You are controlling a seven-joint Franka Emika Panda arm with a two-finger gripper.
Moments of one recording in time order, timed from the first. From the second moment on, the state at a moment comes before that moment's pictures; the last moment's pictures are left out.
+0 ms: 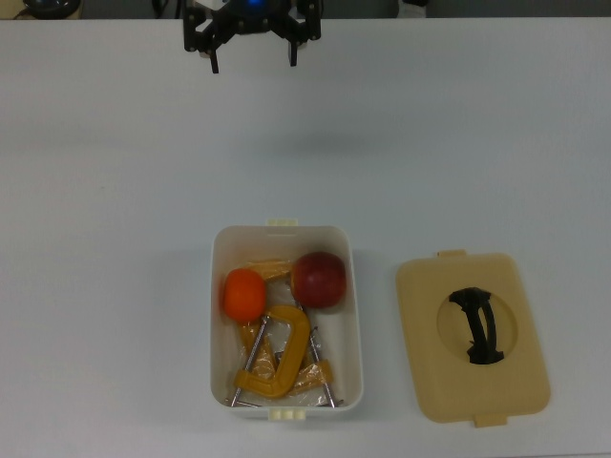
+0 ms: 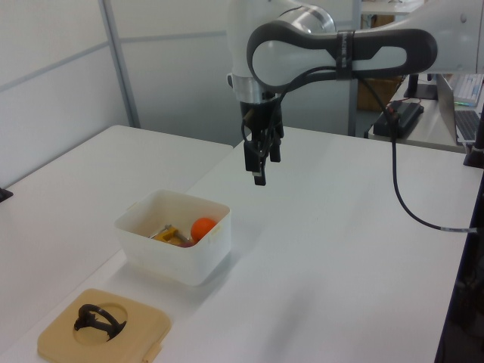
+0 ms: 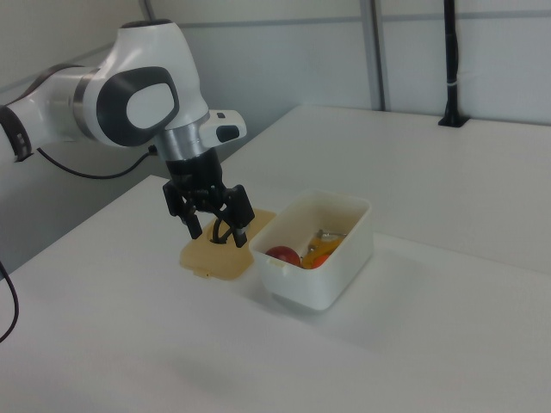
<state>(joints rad) -0.04 0.08 0.11 -1.56 -0.04 1.61 -0.08</state>
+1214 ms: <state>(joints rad) -0.05 0.08 0.10 -1.56 -0.04 1.61 -0.10</state>
